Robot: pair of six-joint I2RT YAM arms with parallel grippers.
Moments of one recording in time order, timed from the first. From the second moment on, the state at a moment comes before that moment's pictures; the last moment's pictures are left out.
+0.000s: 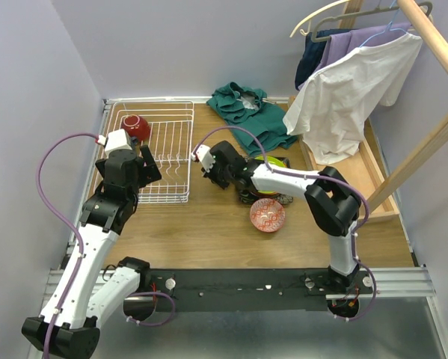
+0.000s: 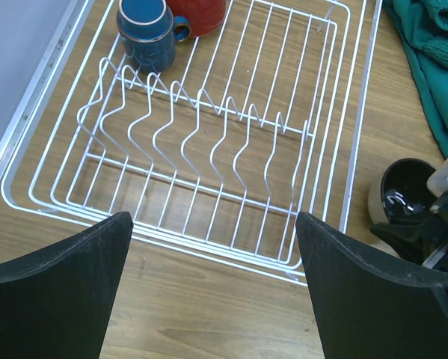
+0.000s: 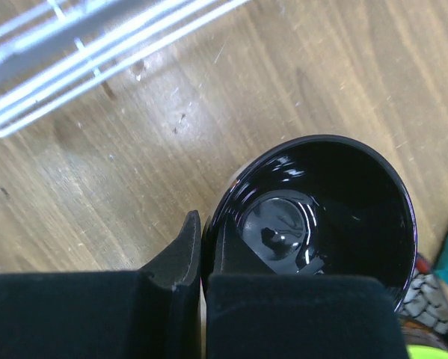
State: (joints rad) left arm -0.26 0.81 0.94 -0.63 -0.39 -0.40; right arm 0.86 1.99 1.42 -0.17 -0.02 -0.28
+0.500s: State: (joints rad) left arm -0.26 0.82 0.94 -0.63 -0.39 -0.41; right arm 0.90 1.96 1.29 -0.05 0.09 -0.21
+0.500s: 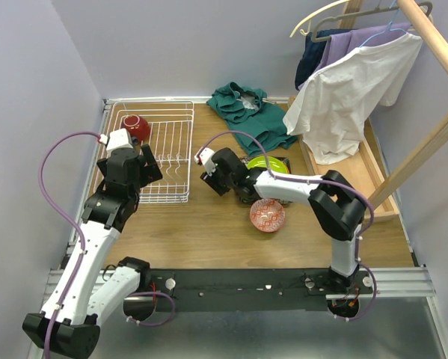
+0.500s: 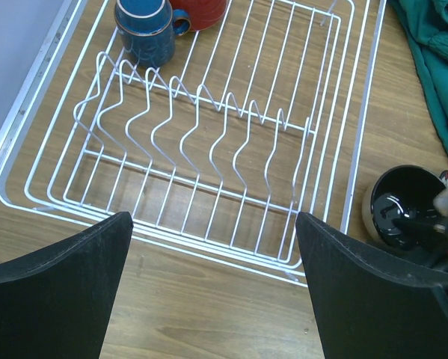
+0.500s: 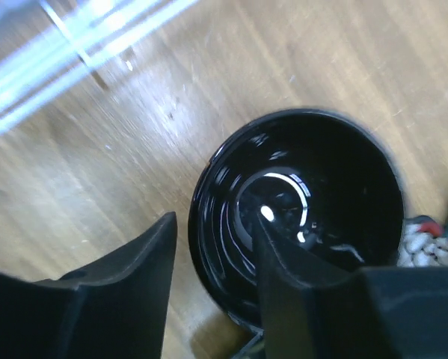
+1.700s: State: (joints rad) left arm -0.13 1.79 1.66 -0.64 -0.48 -0.14; right arm 0.90 1.24 0.90 -0.19 0.35 0.05
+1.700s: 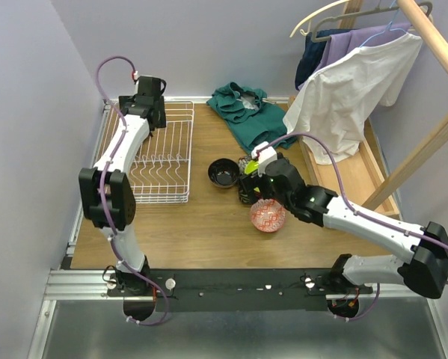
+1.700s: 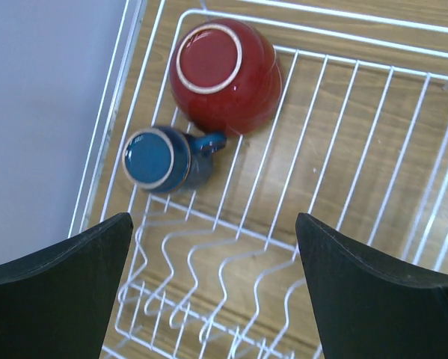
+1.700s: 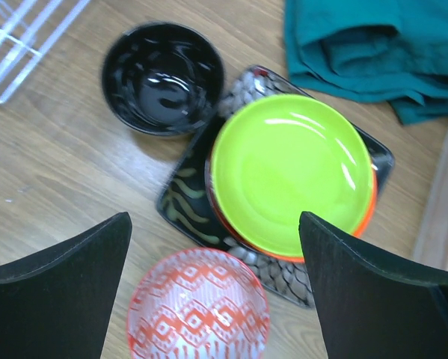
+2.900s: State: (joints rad) left arm -0.13 2.11 1.67 -0.32 -0.62 0.65; right arm 0.89 1.29 0.89 -0.29 0.53 -0.03
